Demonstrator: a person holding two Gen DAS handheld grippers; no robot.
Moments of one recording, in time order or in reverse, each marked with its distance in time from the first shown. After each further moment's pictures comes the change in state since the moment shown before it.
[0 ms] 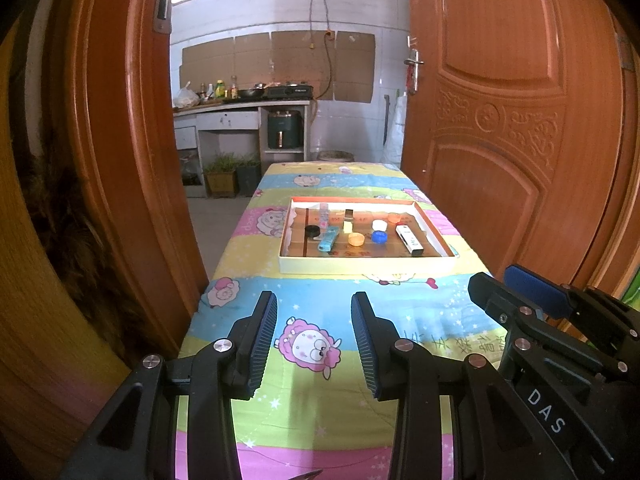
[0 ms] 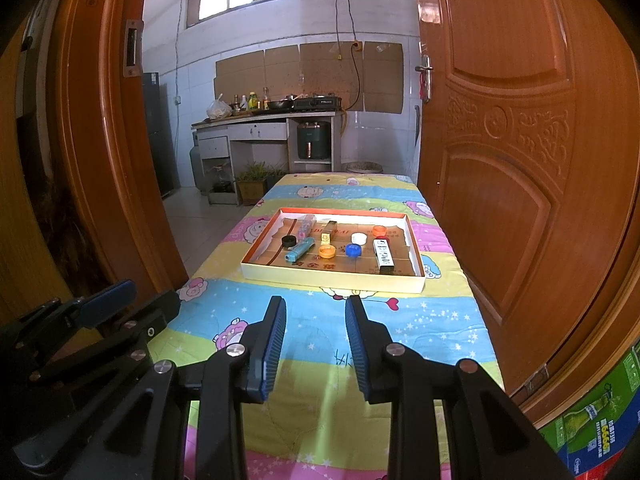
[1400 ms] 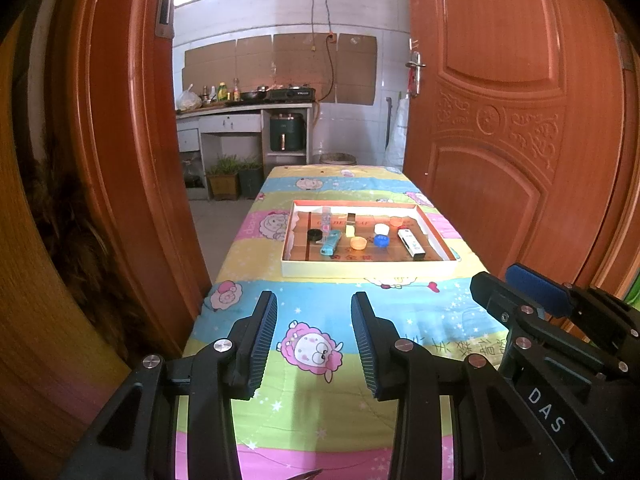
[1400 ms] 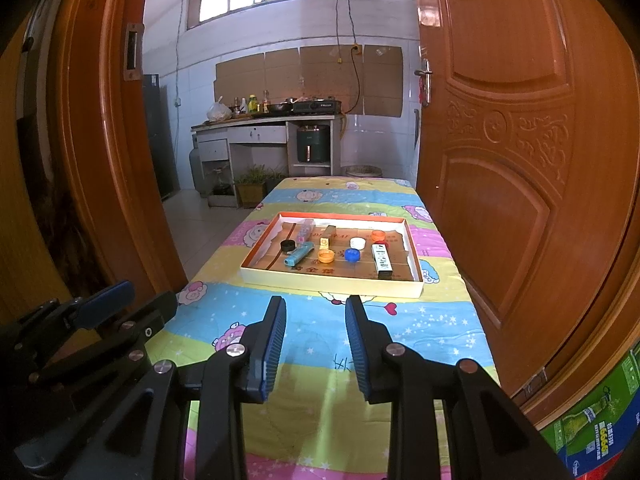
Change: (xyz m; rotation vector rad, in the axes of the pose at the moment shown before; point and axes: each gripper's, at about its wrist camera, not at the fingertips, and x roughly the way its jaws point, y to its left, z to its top) left arm -0.002 0.002 0.004 0.001 -0.006 0.009; right arm -0.003 -0.003 0.004 0.000 -0.010 -0.004
